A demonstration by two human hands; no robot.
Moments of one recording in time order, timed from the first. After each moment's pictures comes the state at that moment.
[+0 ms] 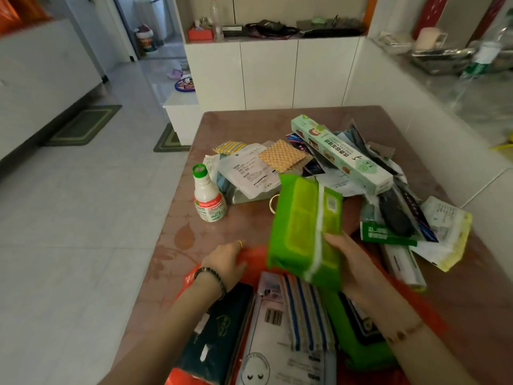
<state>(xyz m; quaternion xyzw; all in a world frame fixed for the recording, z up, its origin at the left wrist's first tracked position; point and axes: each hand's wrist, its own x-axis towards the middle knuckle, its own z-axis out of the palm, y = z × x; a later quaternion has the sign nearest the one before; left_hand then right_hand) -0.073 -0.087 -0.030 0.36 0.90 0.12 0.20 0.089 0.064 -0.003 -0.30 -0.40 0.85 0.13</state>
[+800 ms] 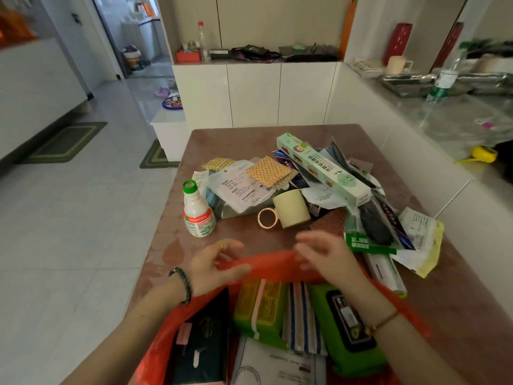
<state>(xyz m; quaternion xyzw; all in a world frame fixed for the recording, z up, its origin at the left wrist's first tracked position) -0.081 -0.102 0.013 0.42 0.80 0.32 0.30 0.082 0.063 0.019 -0.33 -0.76 0.55 0.14</state>
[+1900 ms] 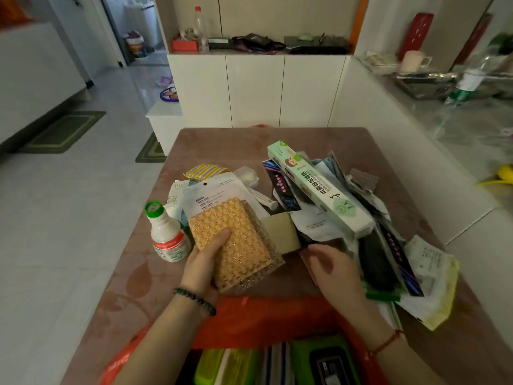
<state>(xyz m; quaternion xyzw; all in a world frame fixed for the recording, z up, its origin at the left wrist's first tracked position) -0.080 0.010 0.022 -0.09 0.54 0.74 0.39 0.058 0.163 -0.032 -0.33 -0.82 0.43 0.17</state>
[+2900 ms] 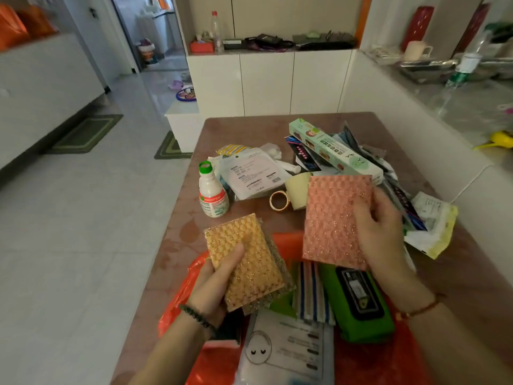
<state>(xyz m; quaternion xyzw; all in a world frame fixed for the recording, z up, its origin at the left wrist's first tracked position) -0.001 -0.144 0.022 -0.01 0.57 0.71 0.41 0.110 0.045 0.056 -0.32 -0.72 0.48 0.38</state>
